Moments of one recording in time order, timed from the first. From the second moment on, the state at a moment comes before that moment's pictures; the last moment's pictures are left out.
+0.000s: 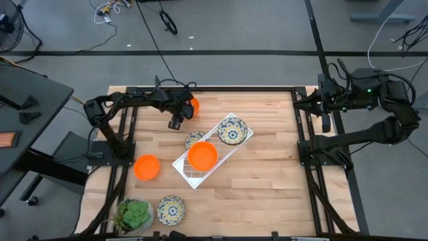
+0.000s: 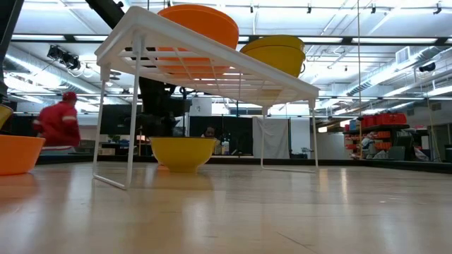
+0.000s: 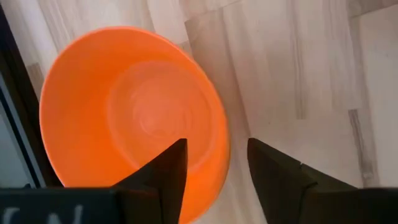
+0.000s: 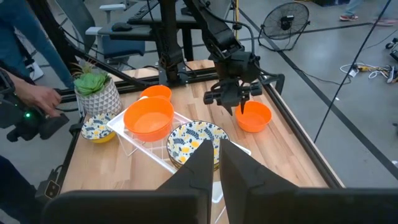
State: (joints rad) left arm 0.55 1.70 1.01 -0.53 -0.09 0.86; right arm -0.12 0.88 1.61 -1.14 -0.02 0.07
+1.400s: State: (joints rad) left arm 0.54 1.57 1.17 -0.82 -0.15 0.77; right arm -0.12 0.88 1.61 -1.14 -0.02 0.07
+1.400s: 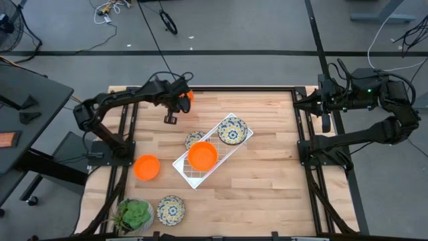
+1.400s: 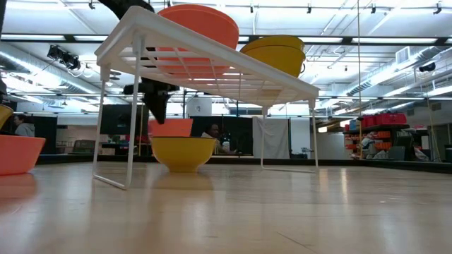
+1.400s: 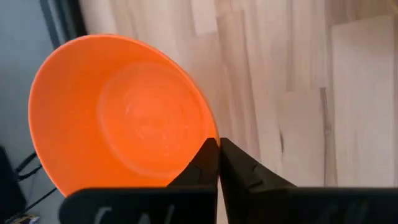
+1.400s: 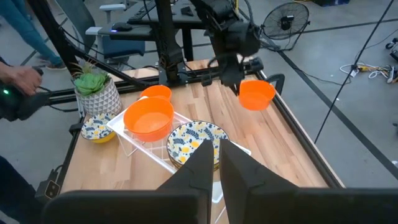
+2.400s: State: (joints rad) left arm 0.19 1.38 1.55 -1.05 -0.18 0.73; right arm -0.12 0.88 1.61 -1.14 -0.02 0.07
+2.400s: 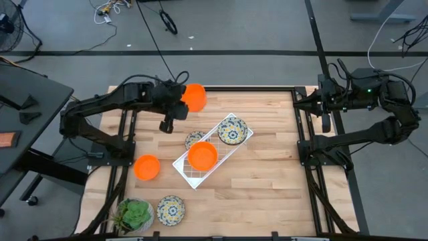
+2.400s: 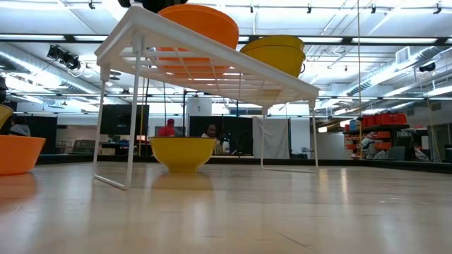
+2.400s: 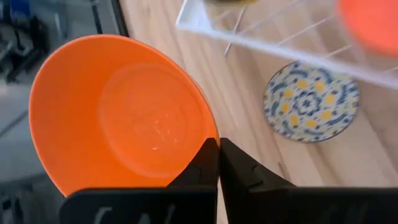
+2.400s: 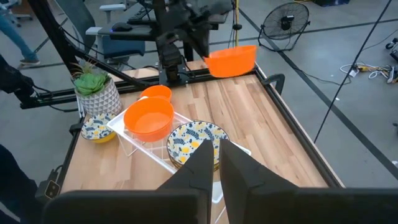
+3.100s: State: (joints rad) left arm -0.22 1.39 1.63 -1.12 -0.18 0.77; right arm -0.12 0.88 1.61 -1.14 -0.02 0.07
